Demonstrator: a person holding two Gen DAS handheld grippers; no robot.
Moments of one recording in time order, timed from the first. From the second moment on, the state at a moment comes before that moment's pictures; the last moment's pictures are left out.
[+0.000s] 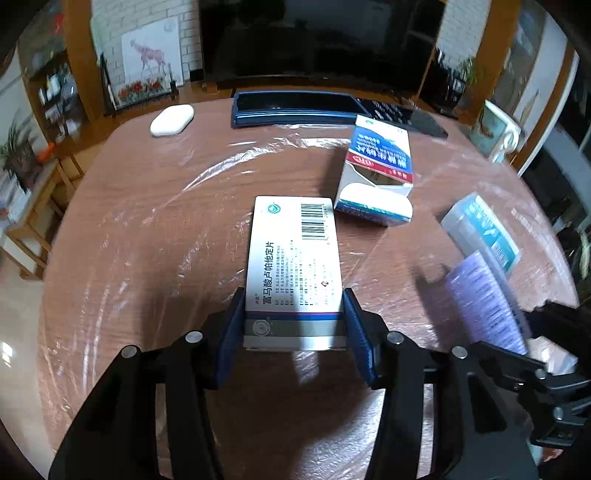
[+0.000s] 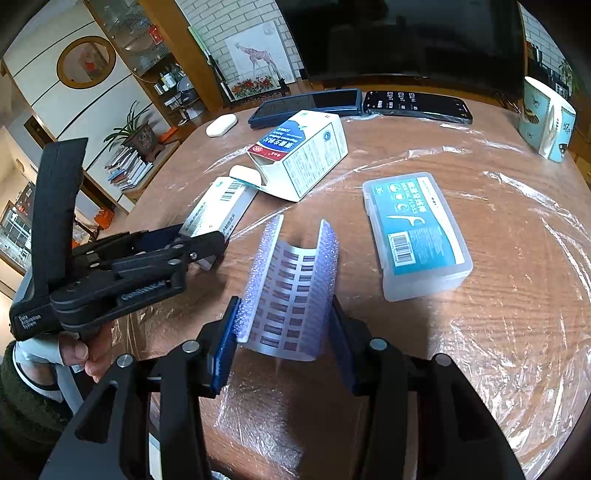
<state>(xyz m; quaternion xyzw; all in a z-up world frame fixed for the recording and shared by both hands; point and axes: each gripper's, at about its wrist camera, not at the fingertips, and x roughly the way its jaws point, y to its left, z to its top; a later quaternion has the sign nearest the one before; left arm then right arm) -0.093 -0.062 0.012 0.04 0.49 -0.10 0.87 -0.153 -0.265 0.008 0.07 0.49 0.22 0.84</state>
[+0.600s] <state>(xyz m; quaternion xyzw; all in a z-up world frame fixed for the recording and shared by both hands) -0.113 -0.055 0.024 0.02 0.46 -0.10 0.88 -0.160 -0.269 0.012 0.08 0.48 0.21 0.85</state>
